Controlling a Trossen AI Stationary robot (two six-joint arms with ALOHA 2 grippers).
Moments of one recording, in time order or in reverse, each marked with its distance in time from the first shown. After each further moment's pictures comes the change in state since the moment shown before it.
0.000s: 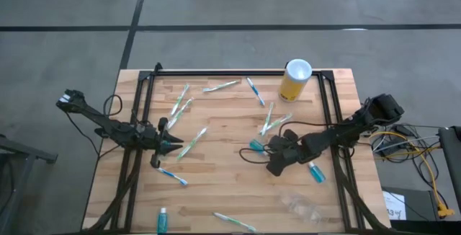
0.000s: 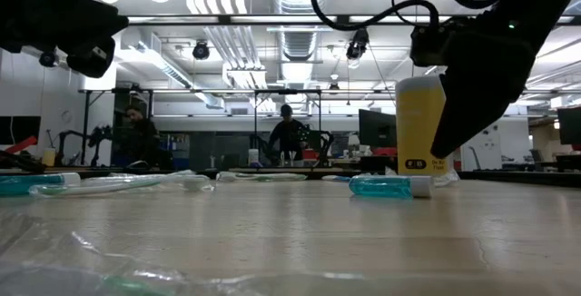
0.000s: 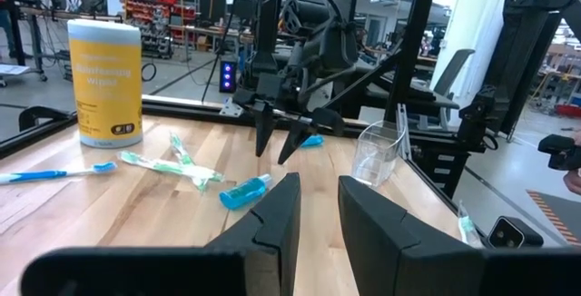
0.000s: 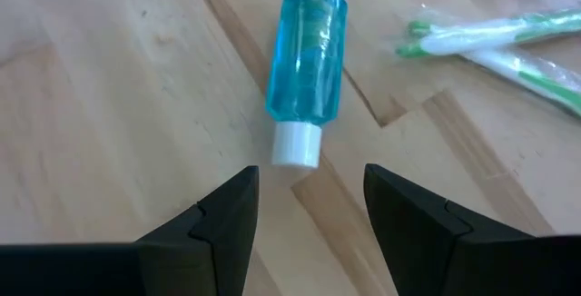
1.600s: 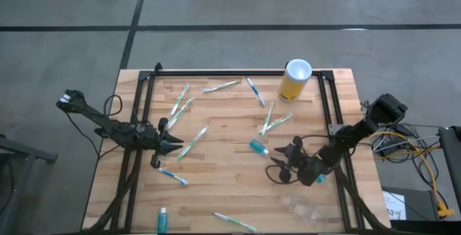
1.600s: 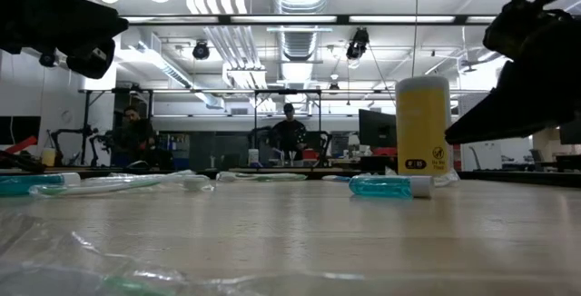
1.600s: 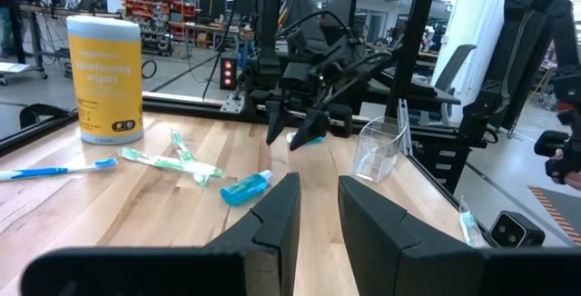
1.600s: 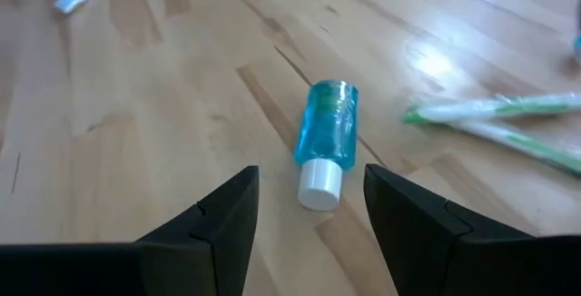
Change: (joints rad) left arm 0.000 0.000 0.000 -0.012 0.000 0.000; right arm 0.288 -0.033 -0.380 0.698 0.505 -0.056
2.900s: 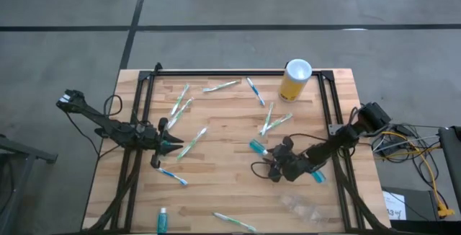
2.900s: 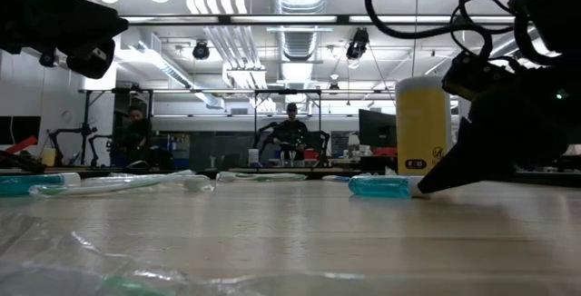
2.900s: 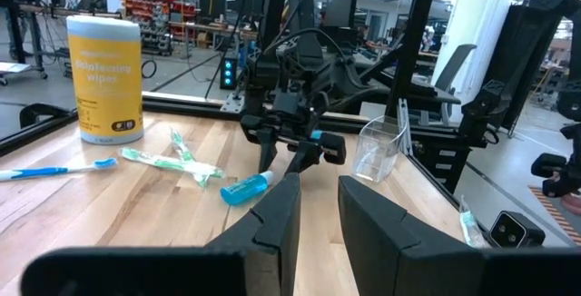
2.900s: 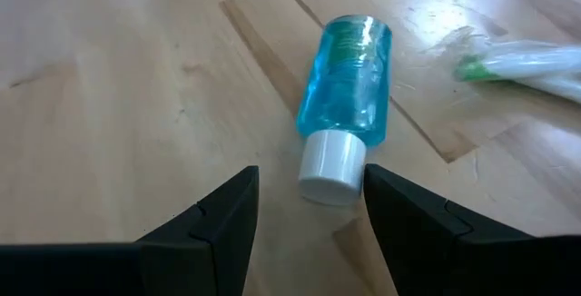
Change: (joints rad) left arm 0.000 0.000 0.000 -0.001 0.000 0.000; right arm -0.147 0.230 0.072 0.098 -0.170 -0.021
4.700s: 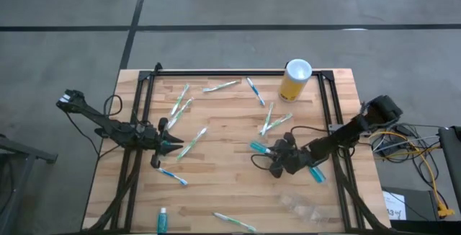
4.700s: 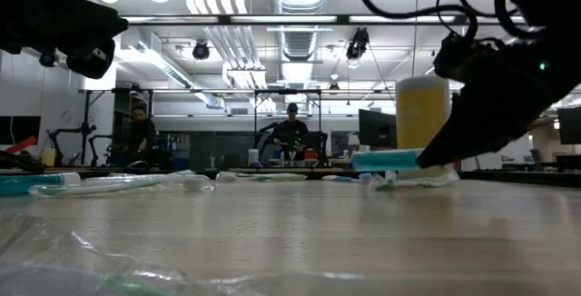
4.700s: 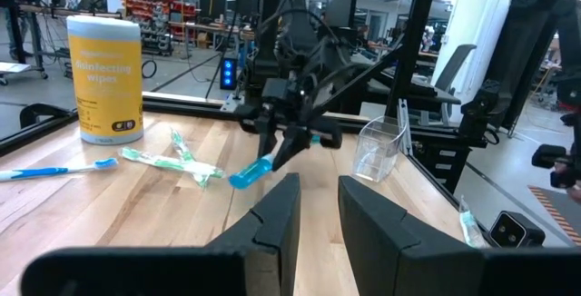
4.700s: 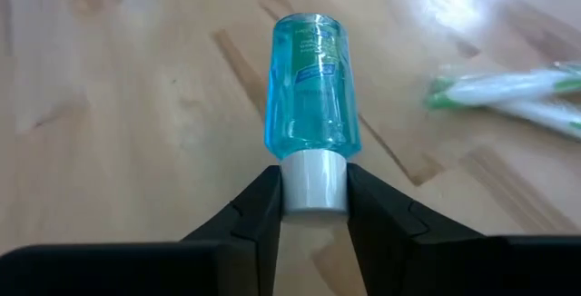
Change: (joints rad) left arm 0.000 0.000 0.000 0.000 0.000 0.000; right arm -0.060 -0.186 0.010 -0.180 -0.112 0.006
